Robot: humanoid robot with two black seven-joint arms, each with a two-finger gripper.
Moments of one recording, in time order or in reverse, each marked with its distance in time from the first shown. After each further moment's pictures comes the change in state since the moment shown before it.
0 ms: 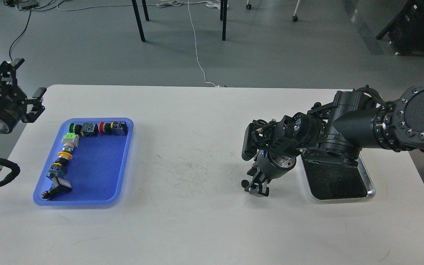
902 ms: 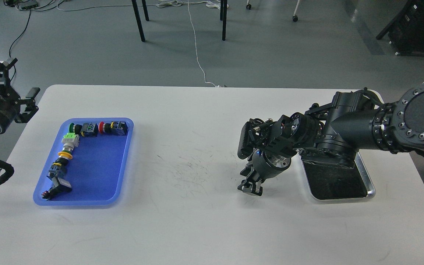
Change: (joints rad) left arm 0.006 0.021 0.000 0.000 -0.002 0.000 0.000; right arm -0.013 0.000 0.041 -0.006 0.005 -0.009 0.000
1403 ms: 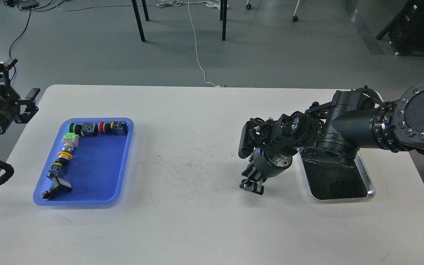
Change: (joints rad) left arm 0.001 0.000 0.000 0.000 0.000 0.000 0.000; right arm 0.006 0.000 -0.005 -0.001 -0.006 0.009 0.000
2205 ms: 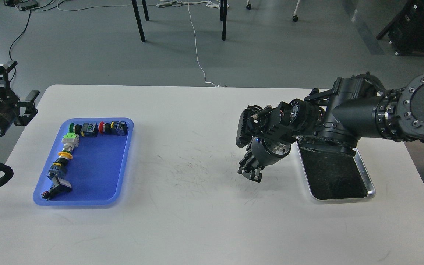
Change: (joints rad) left arm 0.012 0.001 0.000 0.001 0.000 0.000 0.000; right arm 0.090 0.000 0.002 0.003 -0.002 0.000 0.000
